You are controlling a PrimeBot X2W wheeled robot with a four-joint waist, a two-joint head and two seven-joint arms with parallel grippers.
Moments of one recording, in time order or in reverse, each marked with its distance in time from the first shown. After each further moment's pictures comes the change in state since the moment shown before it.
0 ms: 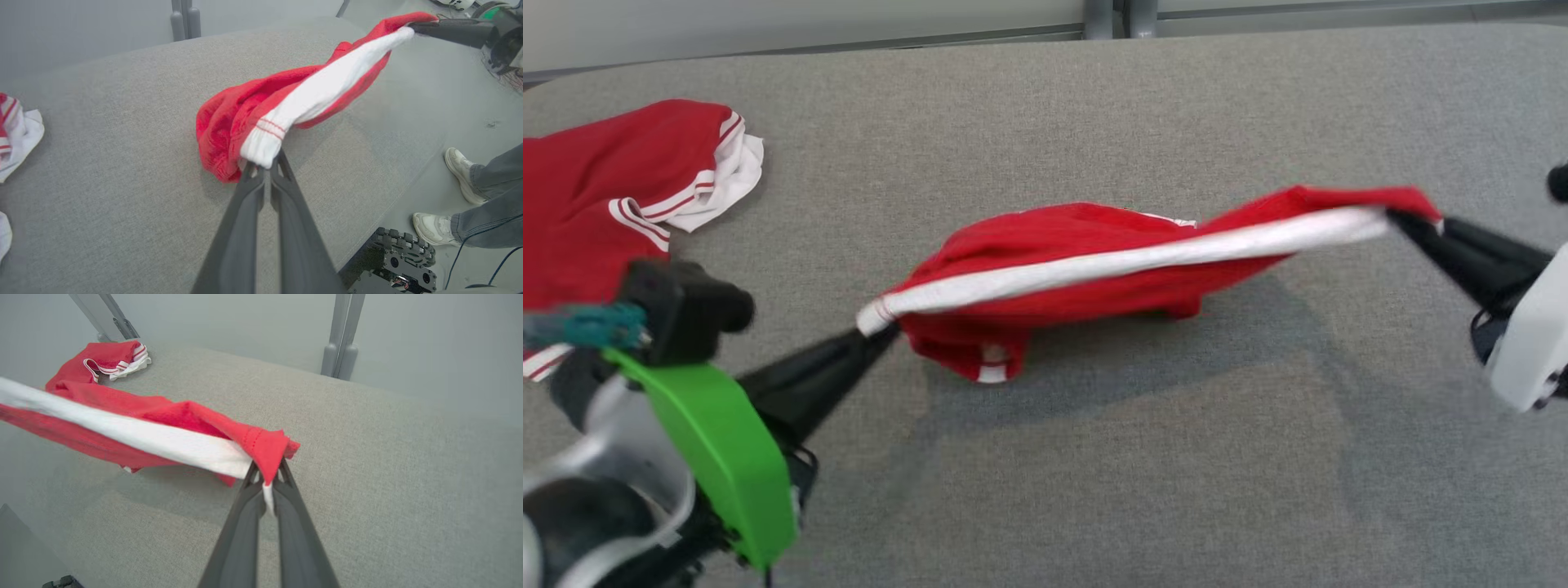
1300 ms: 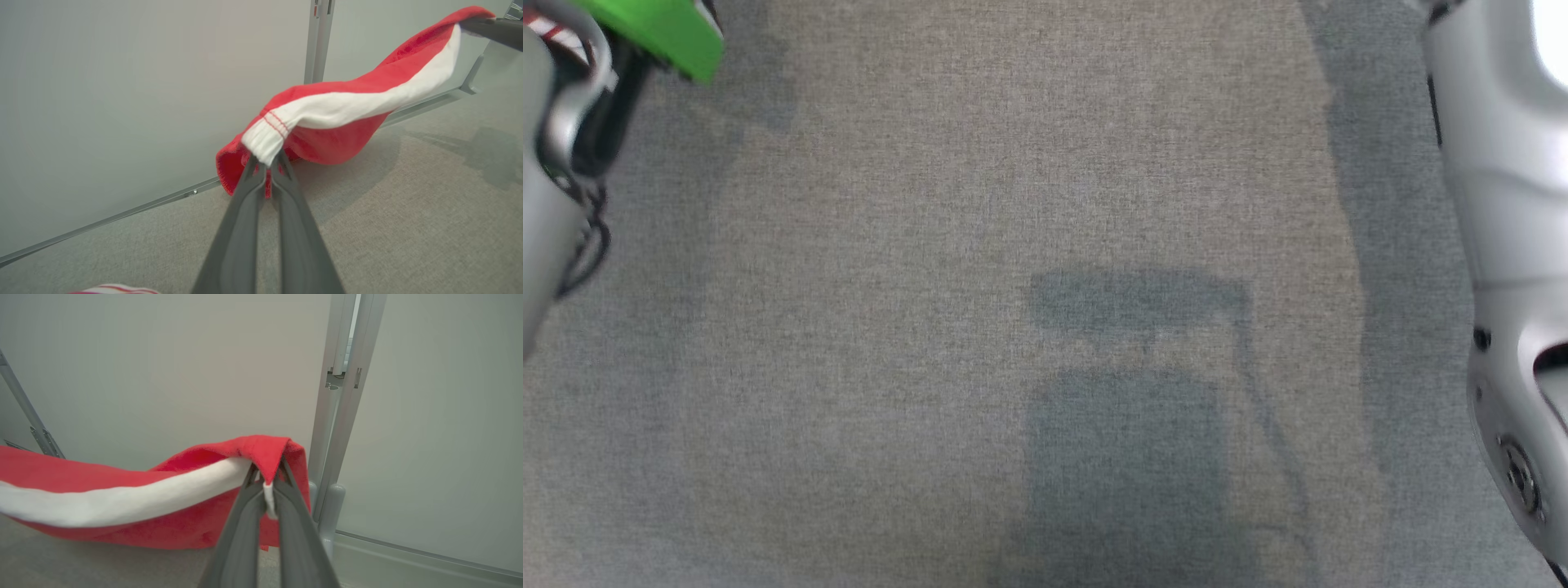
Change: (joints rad) left arm -1.097 0.109 -0.630 1.085 -0.033 -0.063 -1.073; right arm -1.090 0.444 0.083 1.042 -0.650 0.000 -0.826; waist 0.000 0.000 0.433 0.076
